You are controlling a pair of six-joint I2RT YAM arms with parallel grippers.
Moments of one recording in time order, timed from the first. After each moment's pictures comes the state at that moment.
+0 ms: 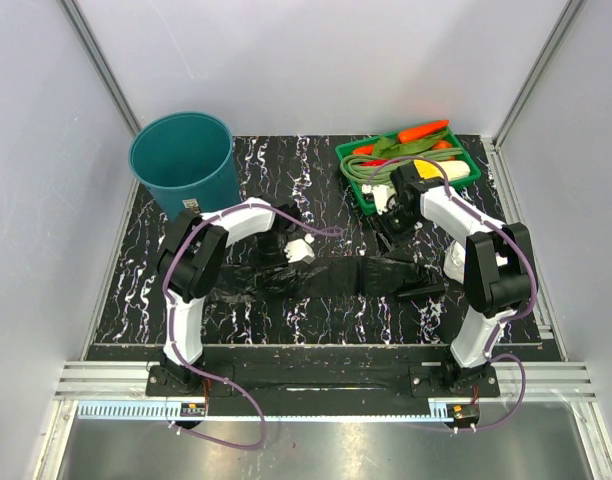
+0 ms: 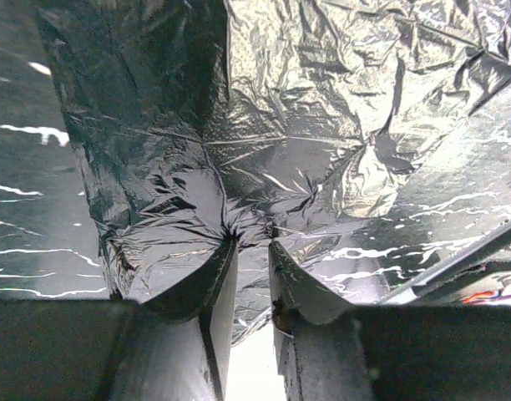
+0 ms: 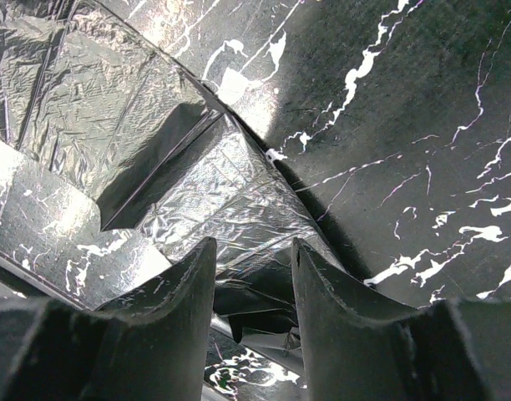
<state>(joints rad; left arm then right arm) -0.55 2.02 1.40 -1.12 0.10 0.69 0.28 1.80 1.32 -0.84 -0.31 -0.31</state>
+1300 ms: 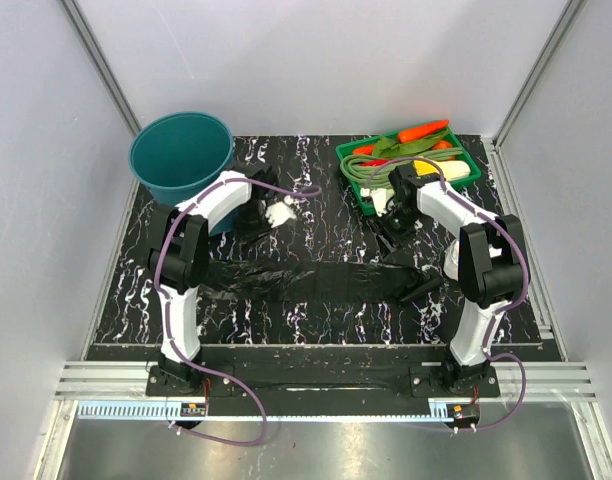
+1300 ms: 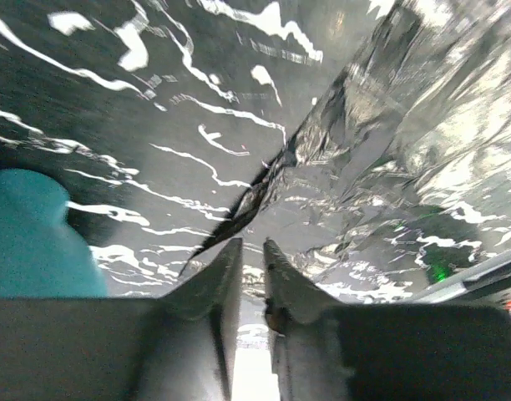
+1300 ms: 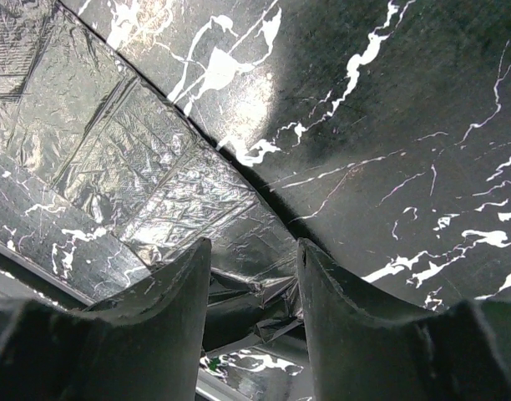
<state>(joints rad) -0.38 2.04 1.59 -1.21 -0.02 0.70 0.27 1.87 1.38 -0.90 -0.30 -0.36</state>
